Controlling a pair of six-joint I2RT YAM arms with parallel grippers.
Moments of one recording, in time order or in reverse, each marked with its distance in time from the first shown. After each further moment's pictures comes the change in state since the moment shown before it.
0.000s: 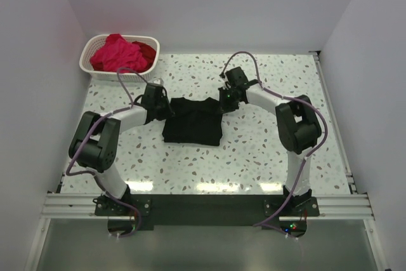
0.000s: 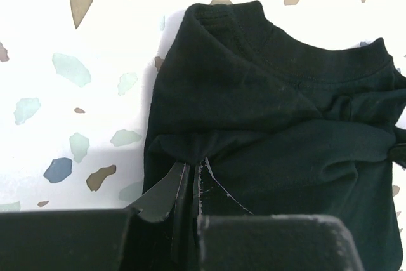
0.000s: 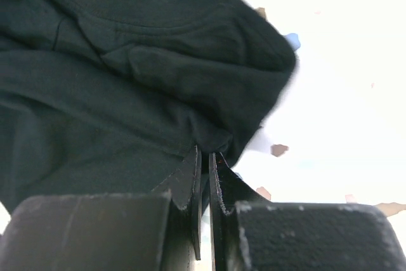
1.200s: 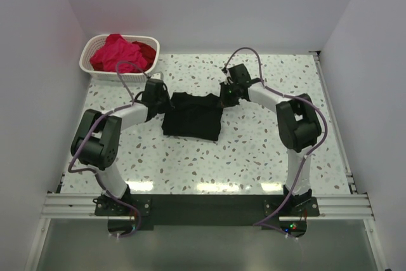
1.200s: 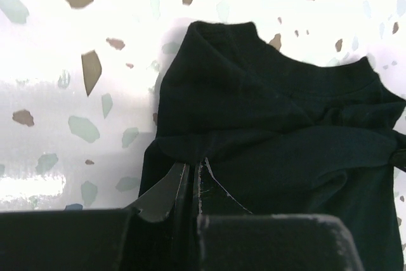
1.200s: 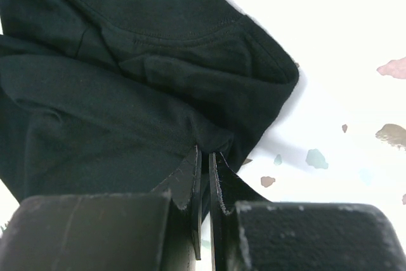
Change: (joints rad) left arm 0.002 0.022 0.026 0.098 -0.054 0.036; right arm -0.043 0.014 0.006 0.096 -0.045 0.020
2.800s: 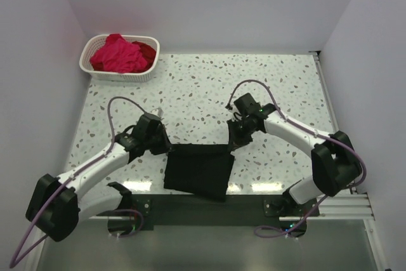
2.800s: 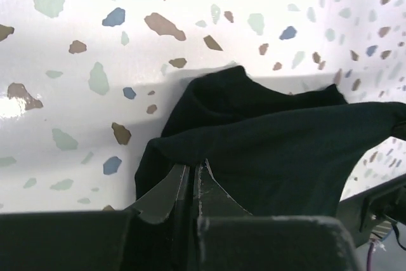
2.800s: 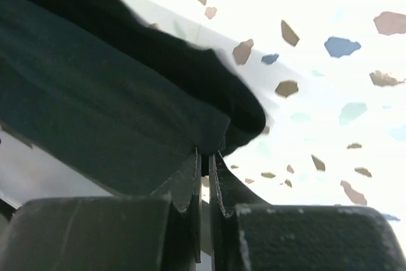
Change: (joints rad) left arm -0.230 -0.699 -0.367 -0.488 0.082 -0.183; right arm 0.170 -0.554 -0.459 -0.349 -0.060 0.011
